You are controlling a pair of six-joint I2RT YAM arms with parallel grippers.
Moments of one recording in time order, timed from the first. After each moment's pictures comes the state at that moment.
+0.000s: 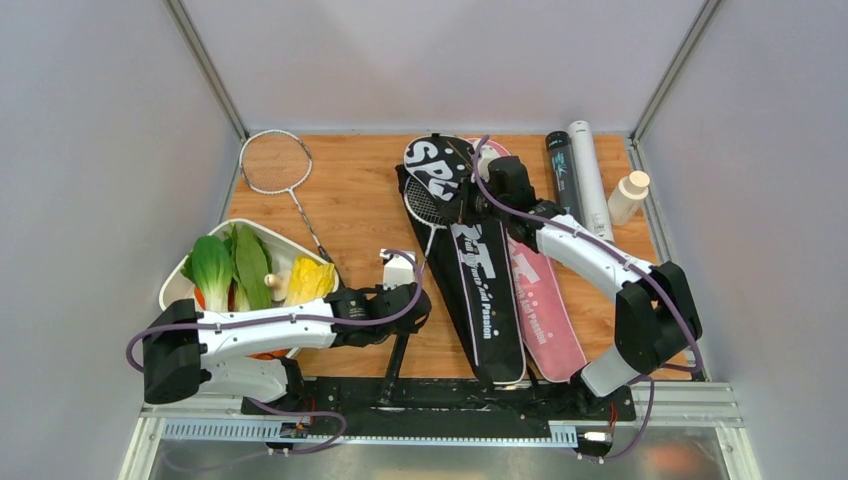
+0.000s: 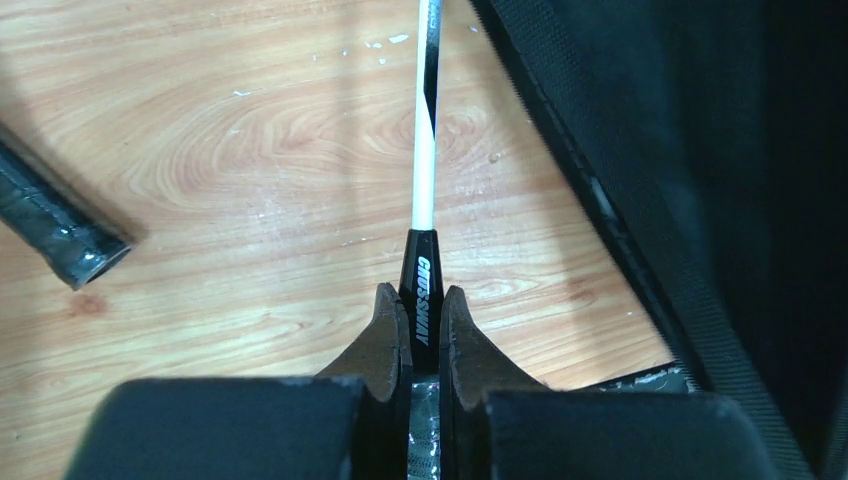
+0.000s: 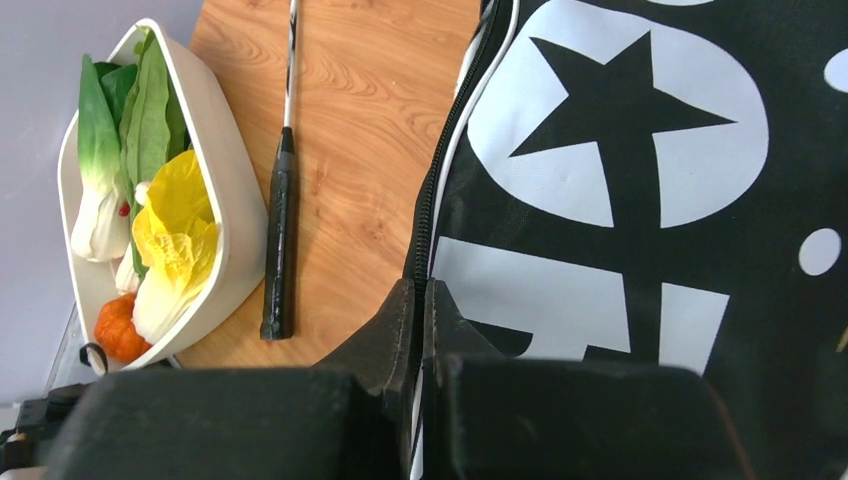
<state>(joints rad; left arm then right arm) -1.21 1.24 0.81 -0.57 -0.51 -0.94 0.54 1.56 1.15 -0.07 -0.28 0.47</state>
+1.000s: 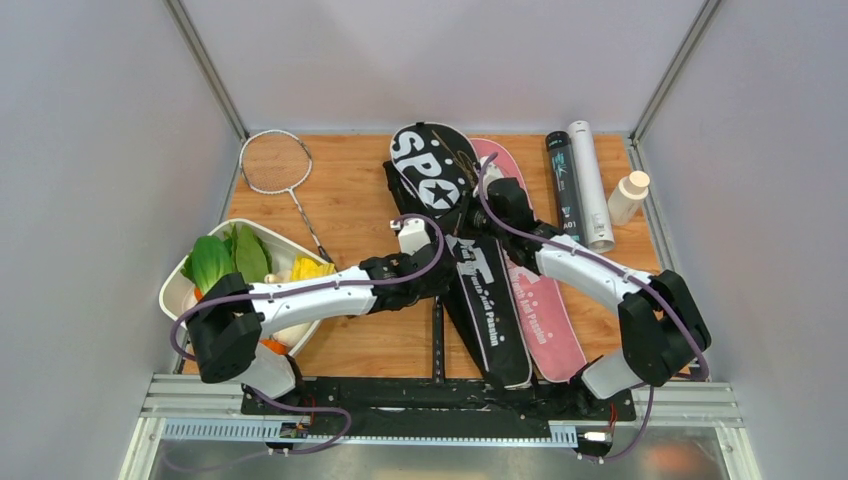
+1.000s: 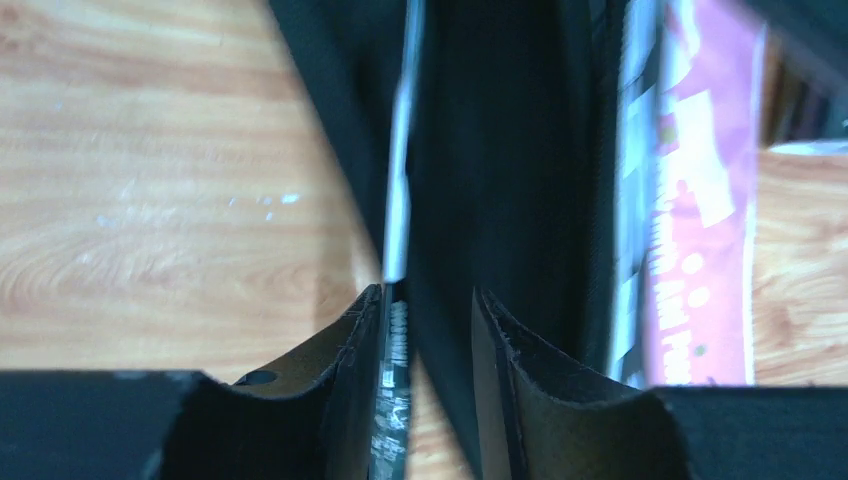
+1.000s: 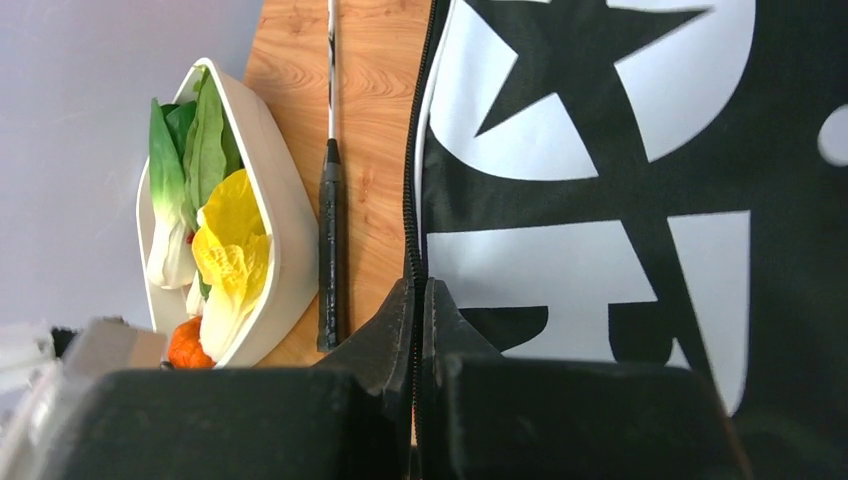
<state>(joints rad) -1.06 1.50 1.01 -0.43 -0.47 -1.09 0.59 1.50 0.97 0.13 -0.24 0.68</state>
